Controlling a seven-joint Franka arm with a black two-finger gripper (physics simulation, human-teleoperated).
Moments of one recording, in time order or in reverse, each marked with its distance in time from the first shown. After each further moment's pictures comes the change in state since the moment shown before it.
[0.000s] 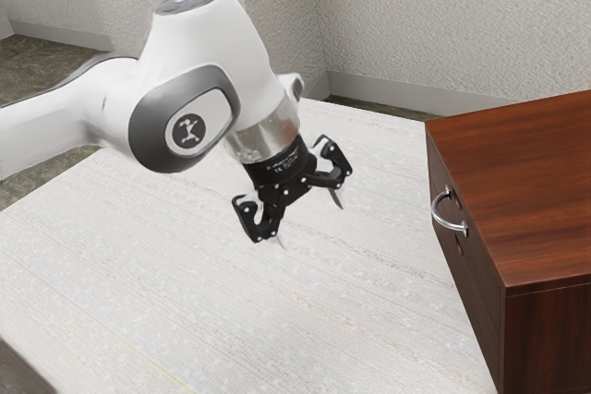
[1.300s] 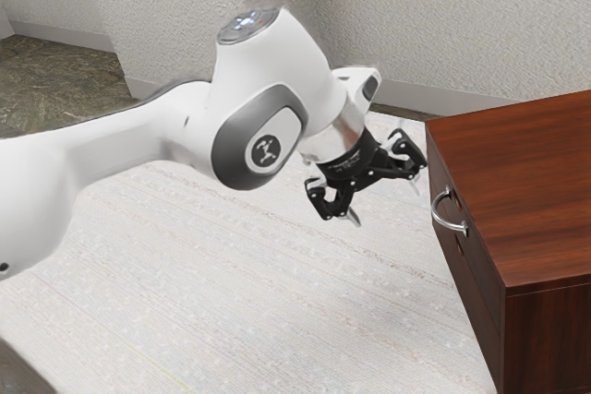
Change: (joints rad) arm -0.003 0.173 -0.049 0.102 -0.037 0.247 0.336
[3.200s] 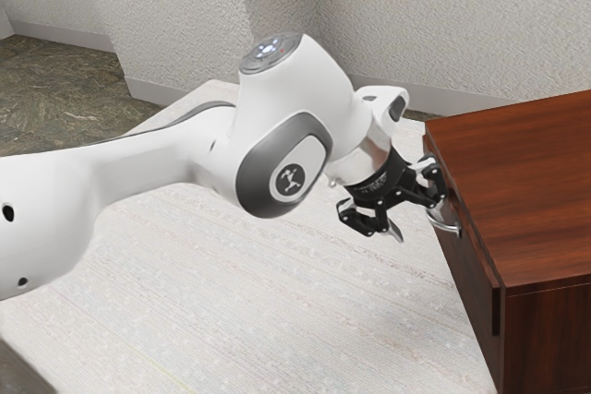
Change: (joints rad) arm -0.009 0.022 -0.044 -0.039 -0.022 0.100 0.031
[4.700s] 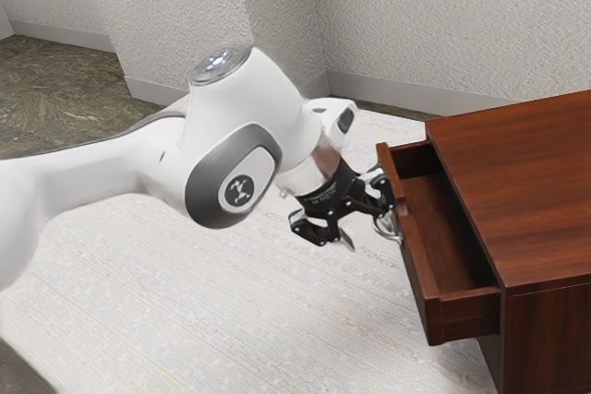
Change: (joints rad) arm 0.063 -0.133 0.000 -0.167 0.013 0.000 -0.015
